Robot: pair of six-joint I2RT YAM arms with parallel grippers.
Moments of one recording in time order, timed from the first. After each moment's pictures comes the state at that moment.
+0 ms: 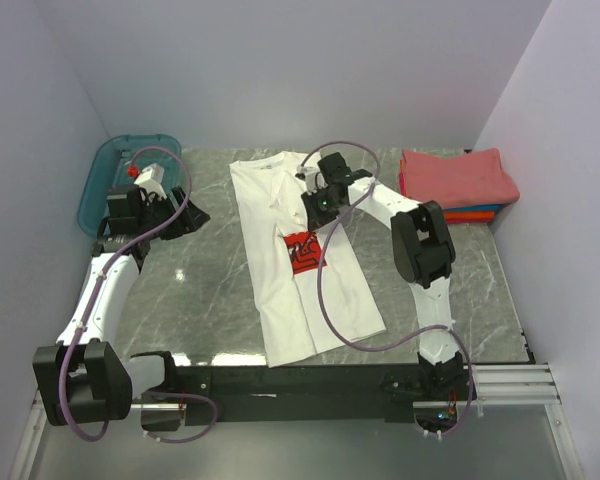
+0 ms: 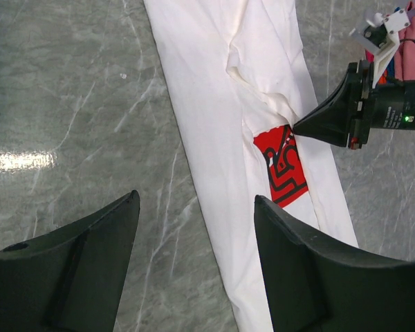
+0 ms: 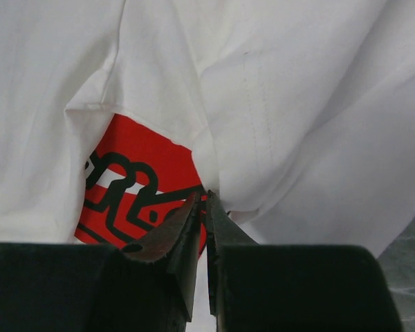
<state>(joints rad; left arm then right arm) 0.08 1.16 0.89 -0.28 0.46 -0.36 0.44 2.20 1.74 -0.60 -0.40 -0.10</state>
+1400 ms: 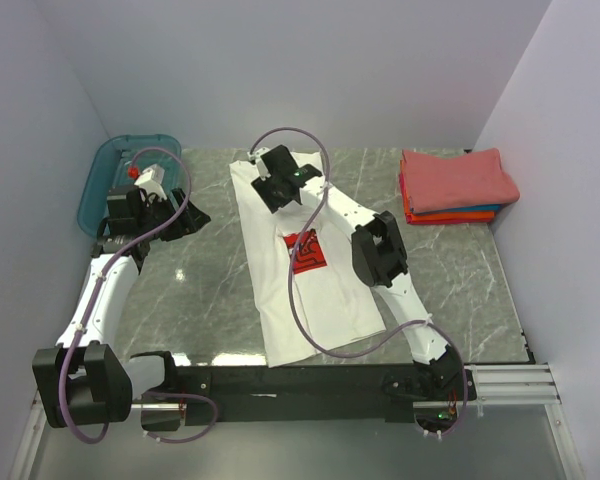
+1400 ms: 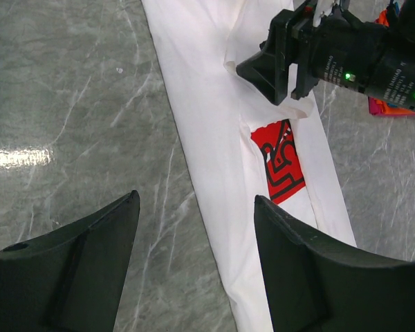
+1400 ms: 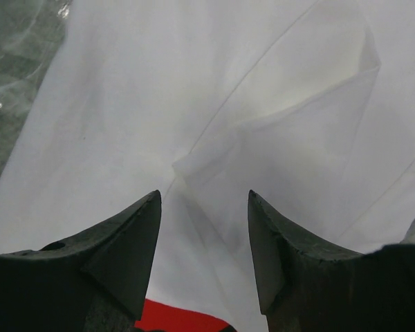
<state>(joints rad) 0.08 1.15 0.89 -0.30 0.47 -0.36 0.66 2.51 2.33 -0.66 0.07 -0.12</state>
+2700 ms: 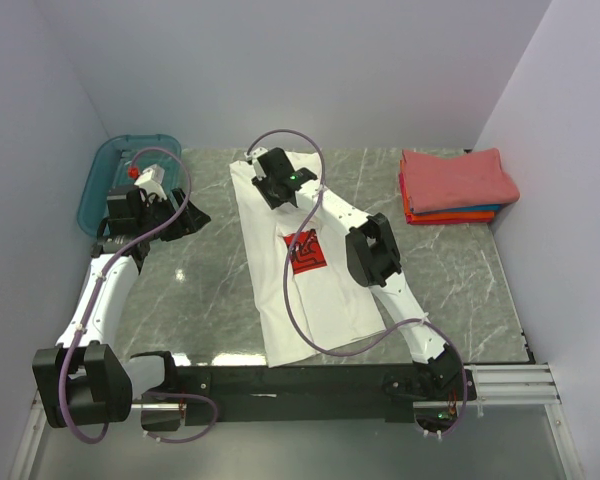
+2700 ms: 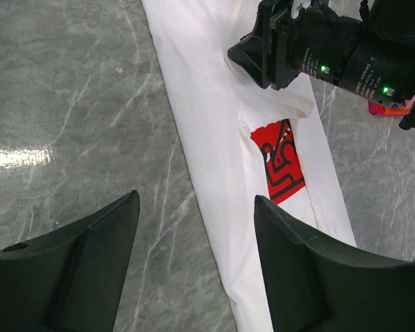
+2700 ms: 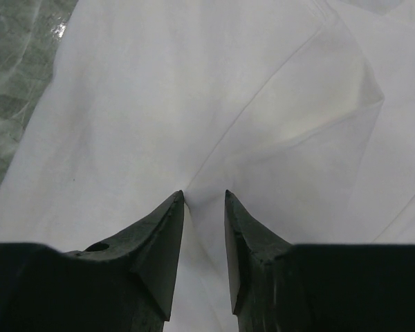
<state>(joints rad) 0.08 1.15 0.89 -0.30 0.47 -0.36 0.67 2.60 2.41 -0.60 0.10 -0.11</state>
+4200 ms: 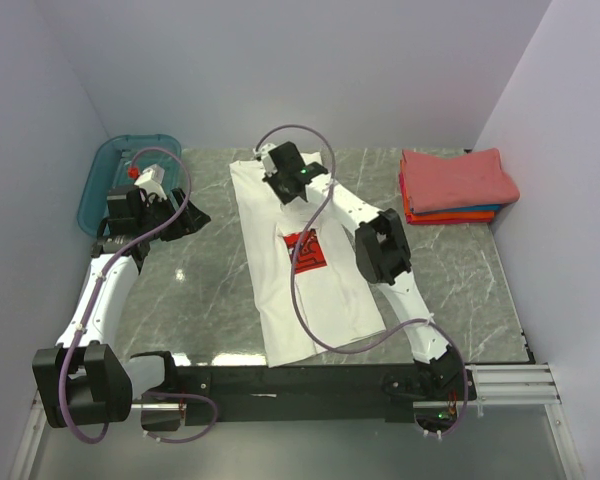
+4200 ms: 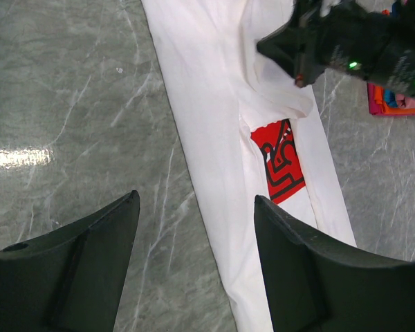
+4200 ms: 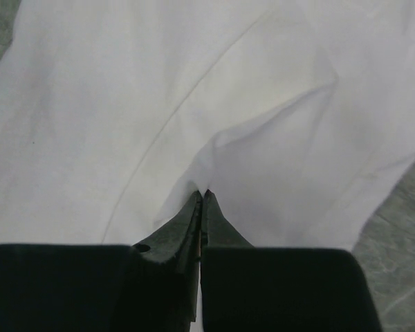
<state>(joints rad) 0.08 1.15 0.89 -0.30 0.47 -0.36 0.62 2.53 2.31 -0.61 0.08 -0.18</state>
